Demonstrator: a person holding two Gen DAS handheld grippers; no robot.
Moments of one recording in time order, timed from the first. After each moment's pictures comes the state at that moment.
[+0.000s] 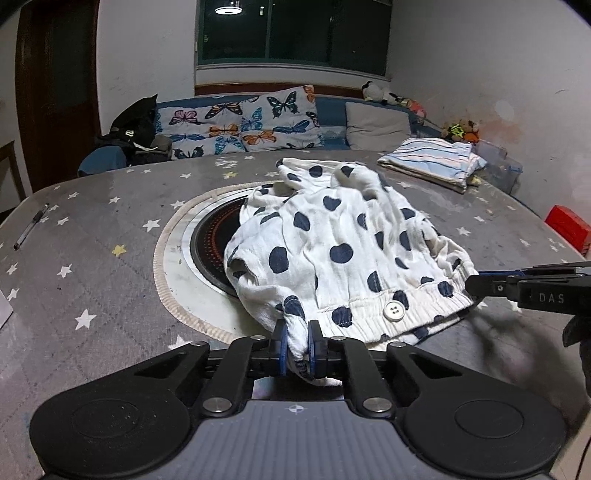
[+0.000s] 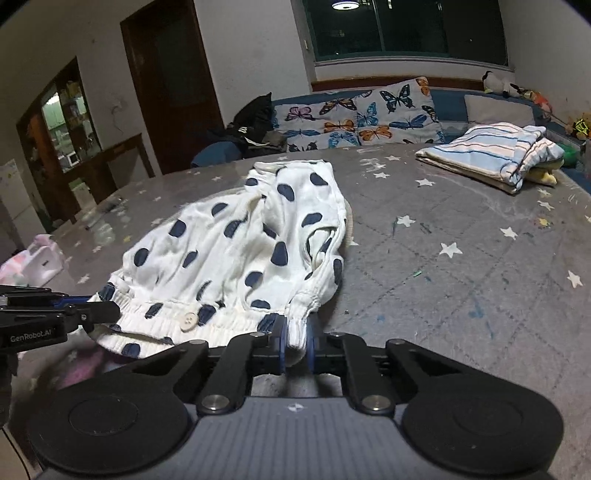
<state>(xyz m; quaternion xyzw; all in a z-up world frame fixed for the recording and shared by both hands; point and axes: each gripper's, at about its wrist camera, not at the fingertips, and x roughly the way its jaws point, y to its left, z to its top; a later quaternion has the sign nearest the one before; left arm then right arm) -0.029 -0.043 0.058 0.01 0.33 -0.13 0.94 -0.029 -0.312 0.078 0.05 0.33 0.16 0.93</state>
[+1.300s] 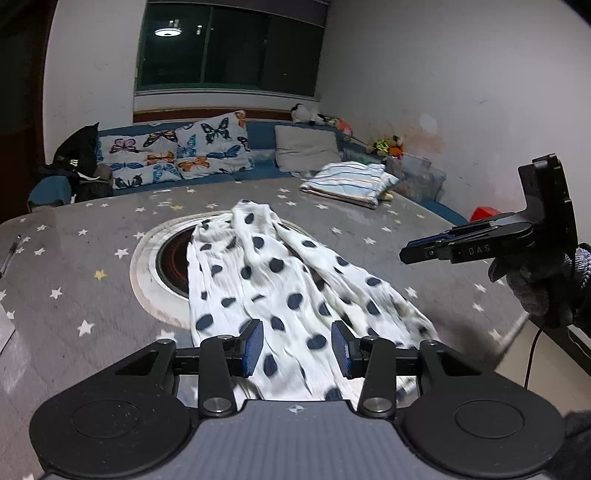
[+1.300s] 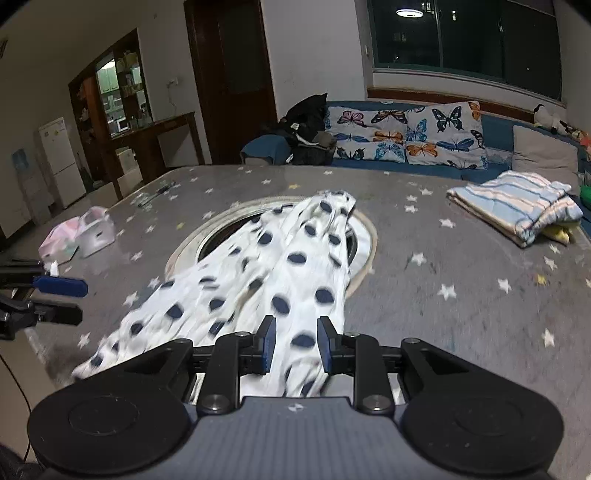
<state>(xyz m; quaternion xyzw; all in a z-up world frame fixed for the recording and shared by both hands) -0.087 -0.018 0.109 0.01 0.29 -0.23 0.93 -0.047 -0.326 0.137 -0.01 0.33 0.23 0.92</state>
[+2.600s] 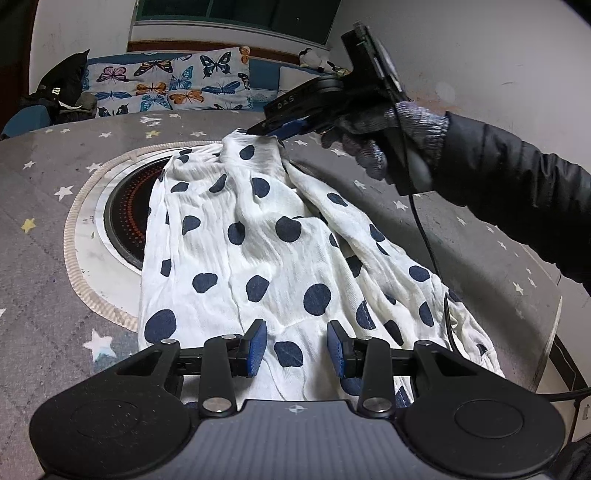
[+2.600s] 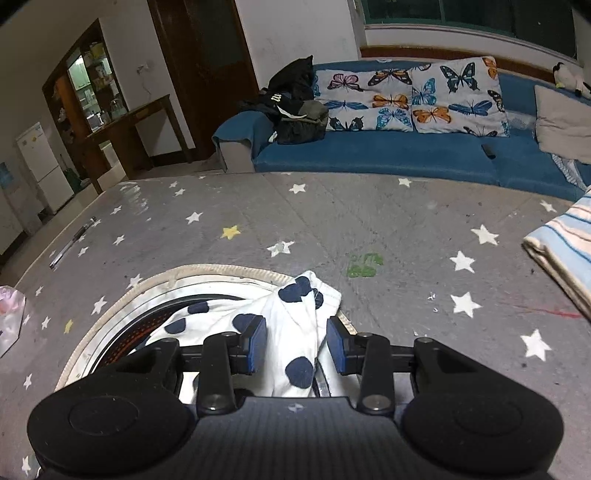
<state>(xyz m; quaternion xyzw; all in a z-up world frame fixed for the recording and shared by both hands) 0.011 -0.042 0.046 -0.03 0.39 -0.25 0.88 0.244 -0.259 0.078 0.02 0.39 0.24 0.89</state>
